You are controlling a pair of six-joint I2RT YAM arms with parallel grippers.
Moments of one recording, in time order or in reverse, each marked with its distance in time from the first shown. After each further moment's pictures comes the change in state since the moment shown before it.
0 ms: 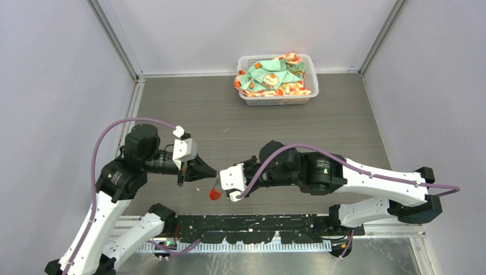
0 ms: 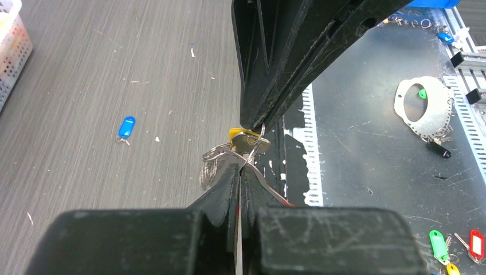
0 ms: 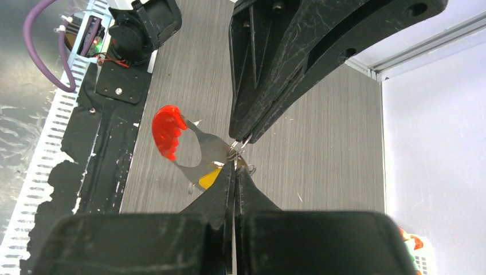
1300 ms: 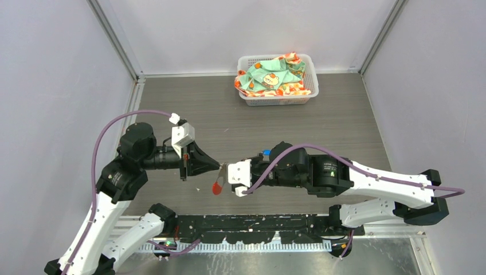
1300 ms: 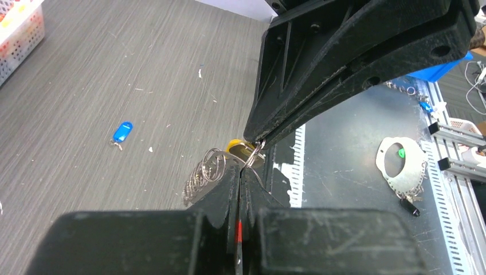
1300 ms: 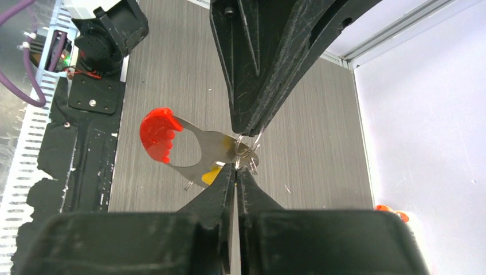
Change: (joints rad) left arm -0.006 -0.003 -0.003 0.176 -0.087 -0.321; right arm 0.000 -0.064 -0.071 0.085 0.094 0.027
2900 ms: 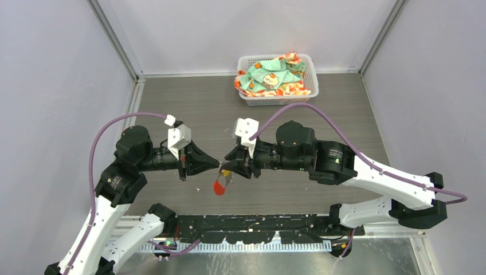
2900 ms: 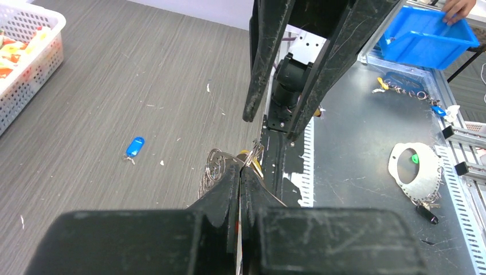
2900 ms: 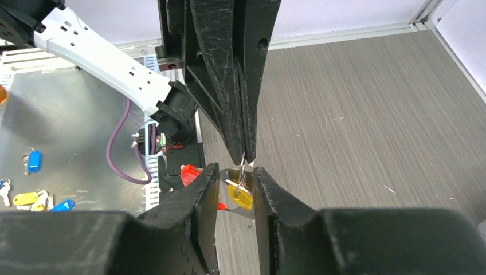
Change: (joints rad) left arm 0.000 -0.036 -0.036 0.090 -0.004 -0.017; right arm -0.126 0.038 0.131 0.000 -0.152 0.519
